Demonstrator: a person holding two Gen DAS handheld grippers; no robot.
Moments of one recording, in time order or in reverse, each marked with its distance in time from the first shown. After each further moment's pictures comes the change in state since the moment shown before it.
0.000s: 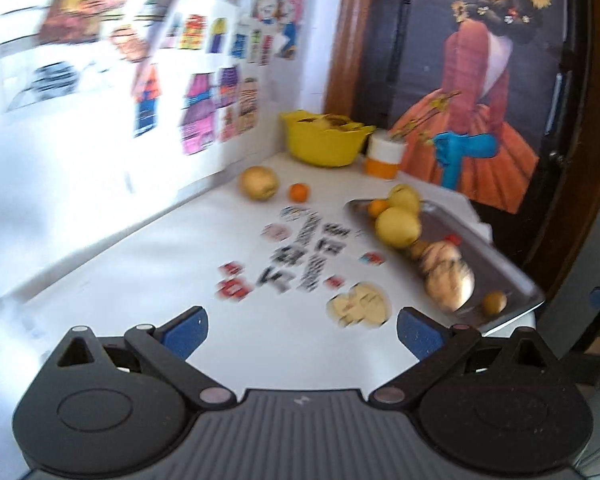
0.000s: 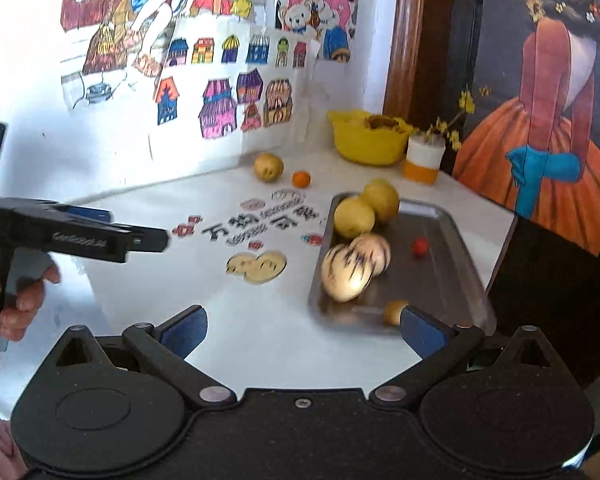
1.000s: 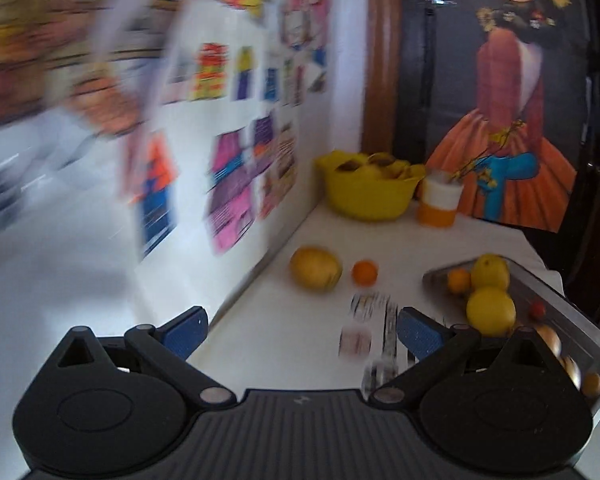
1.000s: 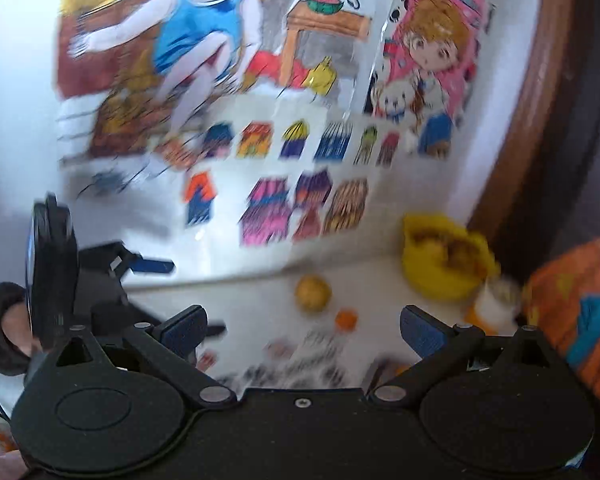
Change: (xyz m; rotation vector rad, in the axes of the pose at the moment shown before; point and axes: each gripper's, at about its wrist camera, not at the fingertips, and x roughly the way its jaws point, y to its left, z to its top) left arm 0.110 0.049 0.112 0.115 -0.084 0.026; right arm 0.091 0.012 0.233 -0.294 -0.033 0.200
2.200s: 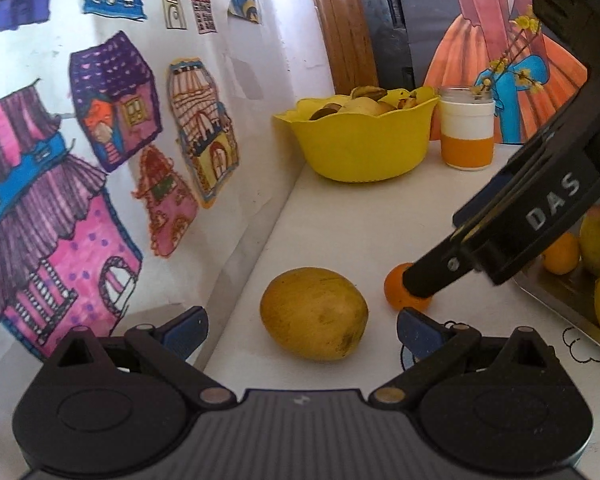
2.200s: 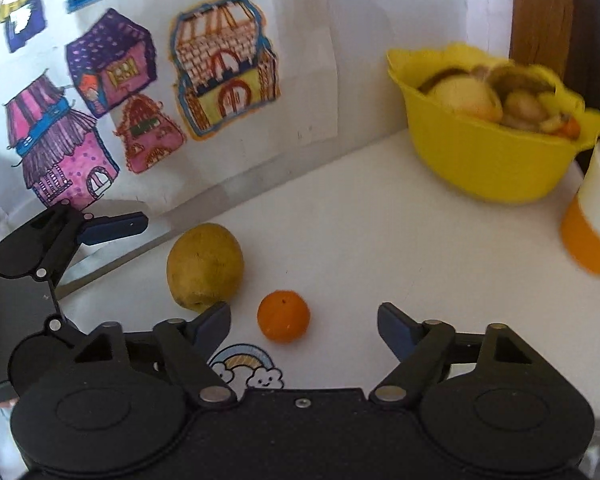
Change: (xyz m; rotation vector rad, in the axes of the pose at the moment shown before) left arm 0.179 -0.030 0.013 0.257 0.099 0.031; right arm 0.277 -0.117 -0.057 0.335 0.280 0.166
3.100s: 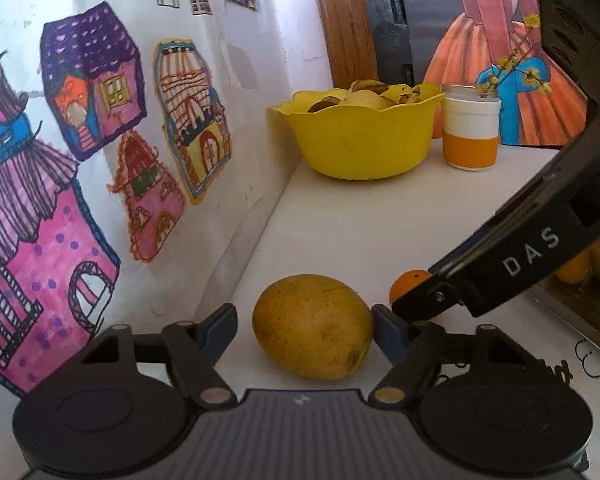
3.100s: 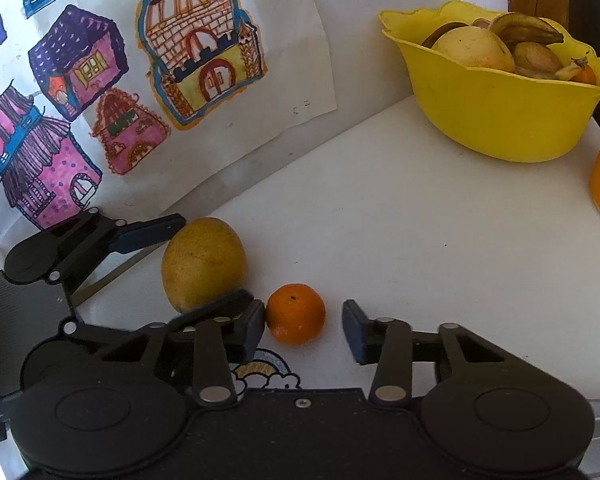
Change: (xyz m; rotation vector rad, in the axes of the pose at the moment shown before) left arm 0.027 0.007 0.006 -0.028 0.008 -0.037; right arm 0.027 -0.003 0.001 0.096 0.036 0.050
